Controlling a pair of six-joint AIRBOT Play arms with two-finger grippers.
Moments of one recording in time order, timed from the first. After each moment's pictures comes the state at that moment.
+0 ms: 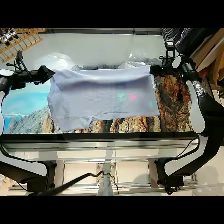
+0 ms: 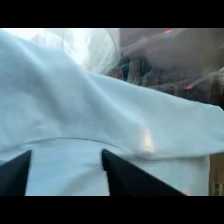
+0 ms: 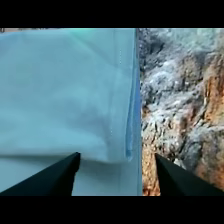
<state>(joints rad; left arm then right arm) 0.29 -1.72 1.36 0.58 -0.91 -1.07 -0.06 -1.76 1.58 -1.37 0.92 1.42</state>
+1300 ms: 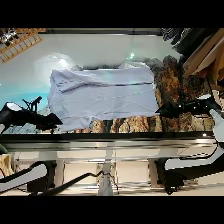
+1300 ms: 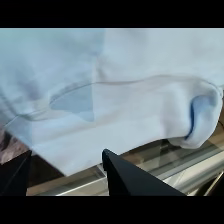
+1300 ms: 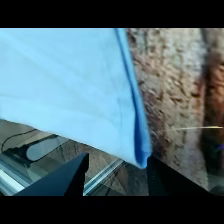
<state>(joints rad) 0.30 -1.30 0.66 0.99 -1.18 -1.17 -0.51 -1.59 0.95 -0.86 1.35 0.97</state>
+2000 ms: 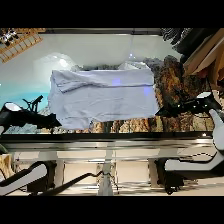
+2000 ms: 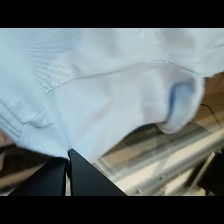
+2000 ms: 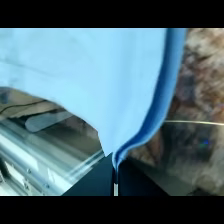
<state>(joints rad) 0.36 -1.21 0.65 0.95 -1.31 -1.10 -0.47 -1.44 0.91 -0.88 1.47 0.95</state>
